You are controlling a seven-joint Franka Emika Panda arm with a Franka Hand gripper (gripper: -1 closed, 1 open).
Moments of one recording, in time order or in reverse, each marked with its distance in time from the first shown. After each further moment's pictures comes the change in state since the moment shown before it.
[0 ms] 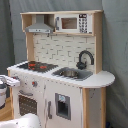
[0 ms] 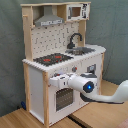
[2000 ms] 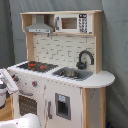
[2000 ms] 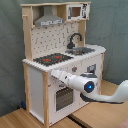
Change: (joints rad) arm 0.001 0.004 0.001 -0.006 0.001 0.027 0.646
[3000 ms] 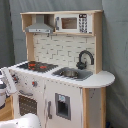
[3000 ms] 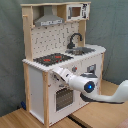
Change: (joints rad) arm 0.001 0.002 0.001 0.000 0.000 0.003 0.254
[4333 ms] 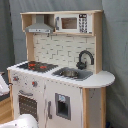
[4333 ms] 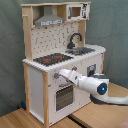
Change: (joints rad) arm 0.201 -0.001 -0.051 -0.119 -0.005 -0.036 -0.190
